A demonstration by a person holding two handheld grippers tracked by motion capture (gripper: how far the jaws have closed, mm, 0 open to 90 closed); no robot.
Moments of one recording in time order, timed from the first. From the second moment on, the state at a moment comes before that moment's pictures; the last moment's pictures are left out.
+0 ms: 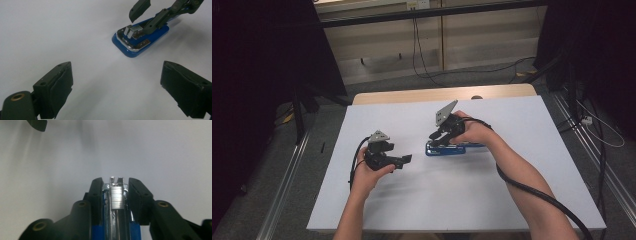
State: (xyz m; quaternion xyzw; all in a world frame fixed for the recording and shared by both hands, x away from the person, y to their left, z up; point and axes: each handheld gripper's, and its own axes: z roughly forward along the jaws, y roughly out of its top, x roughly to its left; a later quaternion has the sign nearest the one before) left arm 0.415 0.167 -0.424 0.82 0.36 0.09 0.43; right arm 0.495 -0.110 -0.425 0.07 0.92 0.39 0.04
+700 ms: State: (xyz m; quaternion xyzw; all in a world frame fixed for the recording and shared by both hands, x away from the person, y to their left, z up) left arm 0.415 0.155 -0.427 0.83 0.35 0.09 0.43; right arm 0.461 -0.160 -0.408 0.22 0.86 0.44 0.10
